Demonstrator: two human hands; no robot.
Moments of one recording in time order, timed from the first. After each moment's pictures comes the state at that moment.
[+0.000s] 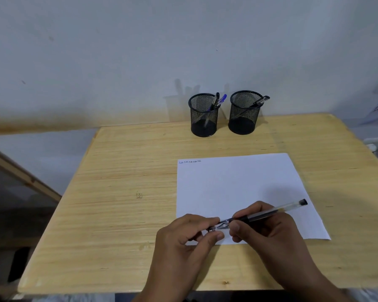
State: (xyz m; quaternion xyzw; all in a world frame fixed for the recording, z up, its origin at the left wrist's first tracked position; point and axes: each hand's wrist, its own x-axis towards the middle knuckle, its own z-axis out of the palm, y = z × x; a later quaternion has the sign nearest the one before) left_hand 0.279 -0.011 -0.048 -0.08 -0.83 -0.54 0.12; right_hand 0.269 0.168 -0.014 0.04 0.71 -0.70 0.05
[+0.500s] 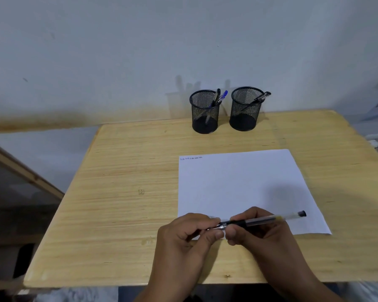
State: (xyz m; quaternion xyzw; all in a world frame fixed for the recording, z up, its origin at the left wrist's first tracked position) left_hand 0.277 -0.005 -0.050 -0.04 -0.78 -0.62 0.08; right_hand 0.268 0.162 -0.027 0.06 0.62 -0.78 0.07
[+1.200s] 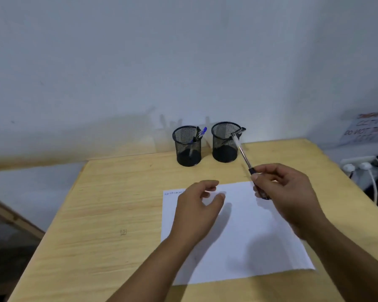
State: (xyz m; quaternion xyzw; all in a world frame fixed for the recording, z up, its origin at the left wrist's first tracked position) left_hand 0.165 0.048 -0.025 -0.02 -0.84 -0.54 0.01; right_hand 0.178 0.232 0.023 0.12 0.75 -0.64 -0.09
